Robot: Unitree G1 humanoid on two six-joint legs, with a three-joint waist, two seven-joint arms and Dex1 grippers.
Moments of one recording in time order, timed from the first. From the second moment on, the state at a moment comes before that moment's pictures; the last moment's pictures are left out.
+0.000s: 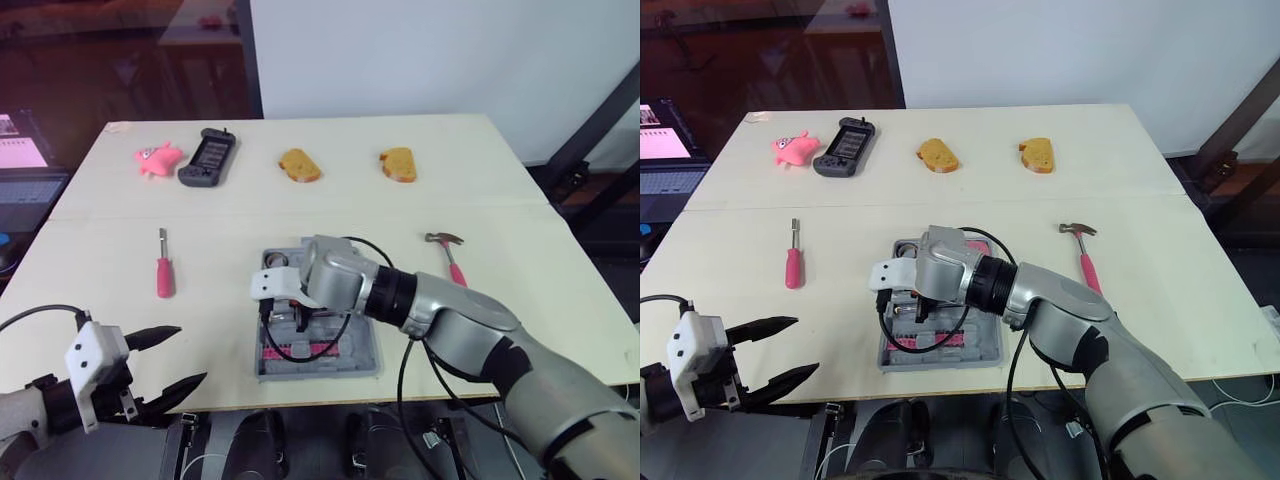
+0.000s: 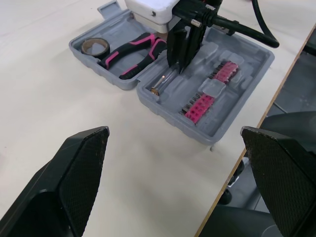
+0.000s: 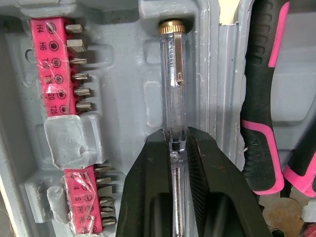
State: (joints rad) left arm 0.57 0.75 0.53 -0.55 -0.58 0.30 -1.03; right arm -1.20 -0.16 1.09 0.34 0.00 1.13 1.04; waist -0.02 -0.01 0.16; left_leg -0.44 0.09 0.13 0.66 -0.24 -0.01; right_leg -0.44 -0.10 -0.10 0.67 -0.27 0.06
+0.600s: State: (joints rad) left arm 0.53 0.75 0.52 -0.55 -0.59 0.34 -1.04; right arm -1.24 -0.26 0.98 0.24 0.02 1.17 1.10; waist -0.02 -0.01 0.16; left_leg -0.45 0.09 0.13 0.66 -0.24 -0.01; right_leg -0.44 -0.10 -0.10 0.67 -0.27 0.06
